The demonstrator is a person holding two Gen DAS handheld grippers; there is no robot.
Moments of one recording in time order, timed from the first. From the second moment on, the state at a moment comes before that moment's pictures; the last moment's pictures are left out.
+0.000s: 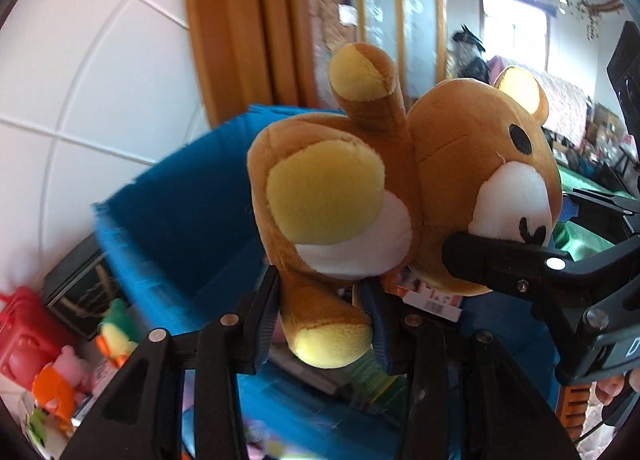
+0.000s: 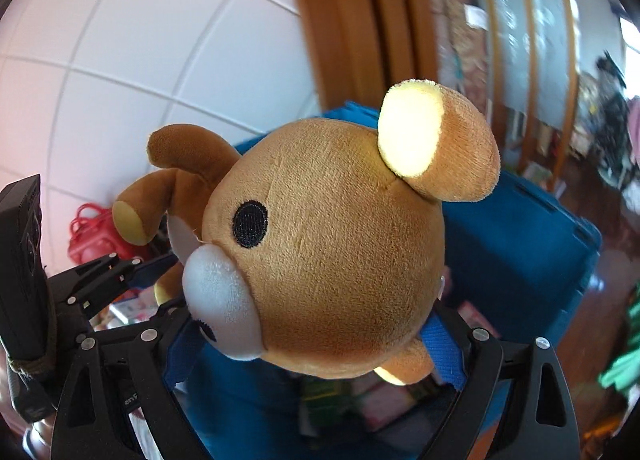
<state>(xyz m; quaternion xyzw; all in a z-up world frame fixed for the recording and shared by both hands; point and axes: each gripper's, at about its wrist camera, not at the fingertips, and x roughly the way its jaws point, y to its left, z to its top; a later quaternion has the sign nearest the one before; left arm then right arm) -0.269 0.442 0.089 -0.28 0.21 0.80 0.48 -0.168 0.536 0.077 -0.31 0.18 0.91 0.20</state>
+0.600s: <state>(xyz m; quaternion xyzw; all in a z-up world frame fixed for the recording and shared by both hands) -0.246 0.466 0.081 -0.29 0.21 0.81 0.47 -0.166 0.610 0.062 -0.31 0.20 0.90 0.25</state>
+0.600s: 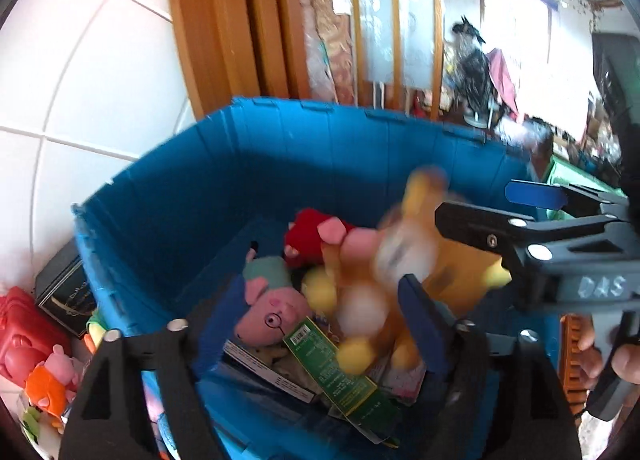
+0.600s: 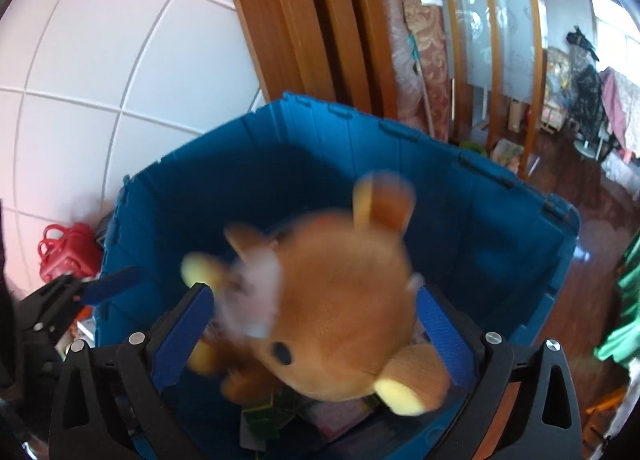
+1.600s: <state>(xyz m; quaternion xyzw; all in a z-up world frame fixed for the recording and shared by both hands) -0.316 0.032 -0.072 -0.42 0.08 0.90 0.10 -0.207 0.340 0.004 -0.29 0.08 0.95 0.08</state>
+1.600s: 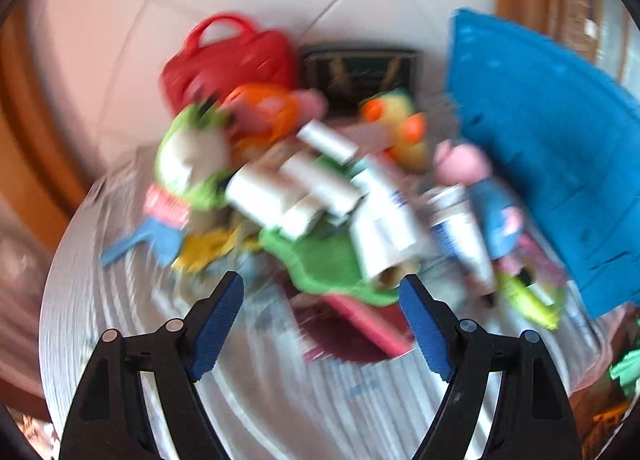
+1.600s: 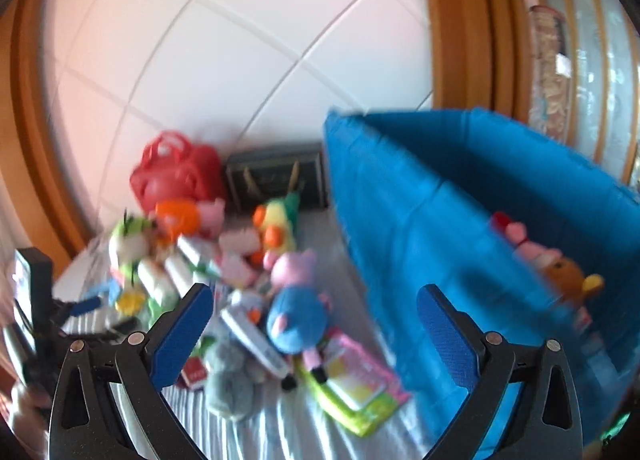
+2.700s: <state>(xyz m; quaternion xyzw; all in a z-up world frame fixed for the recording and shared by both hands) -0.346 -0.193 -0.229 -0.57 -0.06 0.81 -0.13 -0.314 0.257 -0.205 -0.54 0.11 0.84 0.00</state>
